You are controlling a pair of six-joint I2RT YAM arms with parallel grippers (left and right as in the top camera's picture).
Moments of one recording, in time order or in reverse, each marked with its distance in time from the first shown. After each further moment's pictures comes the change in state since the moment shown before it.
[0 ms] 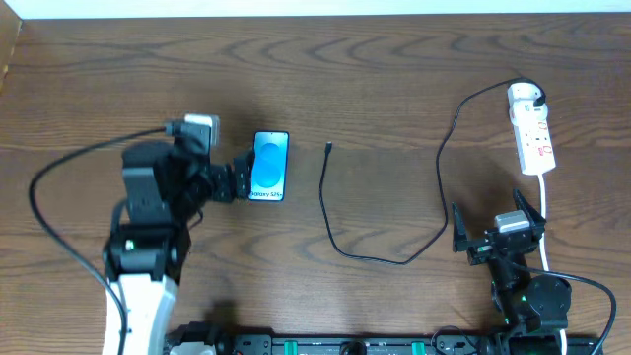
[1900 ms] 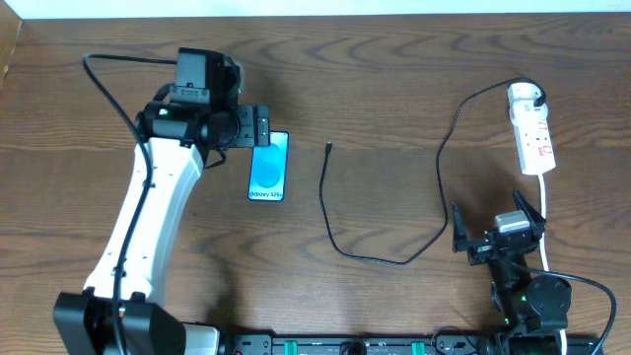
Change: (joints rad) left arm -0.140 0.573 0.539 -0.414 -0.223 -0.138; right arm 0.000 0.000 0.000 0.000 0.000 0.000
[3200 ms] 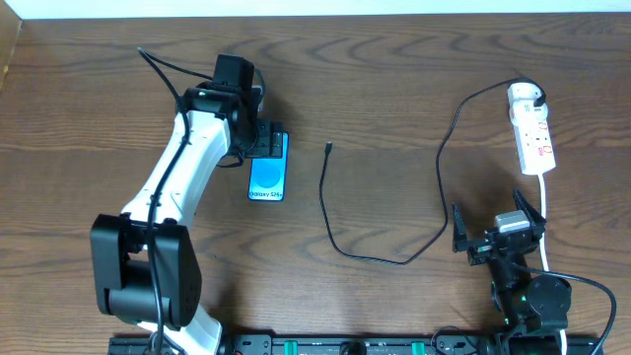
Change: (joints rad) left arm -0.037 0.229 0.000 -0.019 -0.031 -0.019; right arm 0.000 0.000 0.000 0.000 0.000 0.000
